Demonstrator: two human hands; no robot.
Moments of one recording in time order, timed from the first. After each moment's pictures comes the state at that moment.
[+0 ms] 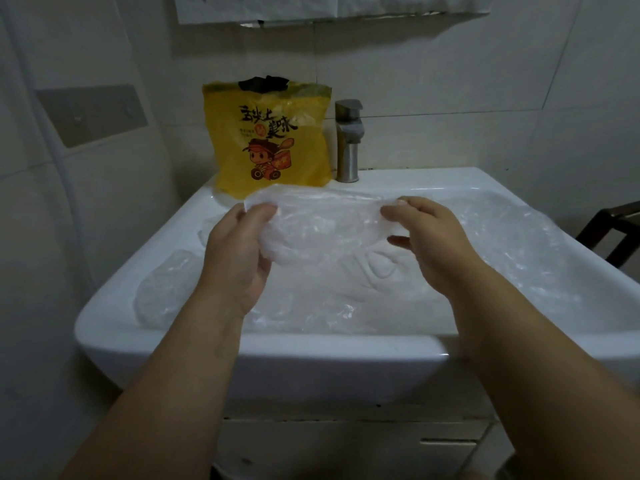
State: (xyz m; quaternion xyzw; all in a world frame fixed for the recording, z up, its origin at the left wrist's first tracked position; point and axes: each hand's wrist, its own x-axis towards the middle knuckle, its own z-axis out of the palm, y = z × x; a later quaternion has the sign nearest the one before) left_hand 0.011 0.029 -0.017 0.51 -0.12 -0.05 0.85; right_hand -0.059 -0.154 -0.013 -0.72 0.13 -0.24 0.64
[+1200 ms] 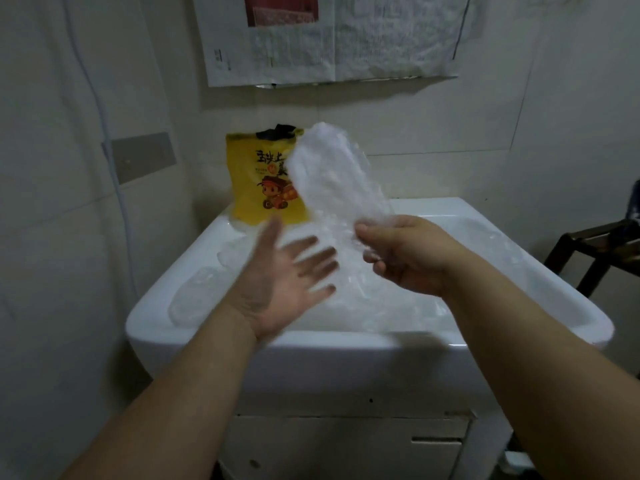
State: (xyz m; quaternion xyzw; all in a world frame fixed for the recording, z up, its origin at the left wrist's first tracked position) left_hand -0.040 0.040 0.000 0.44 -0.16 -0.34 0.81; right_hand -0.106 -0.135 0.034 -0.63 0.04 -0.03 0.78
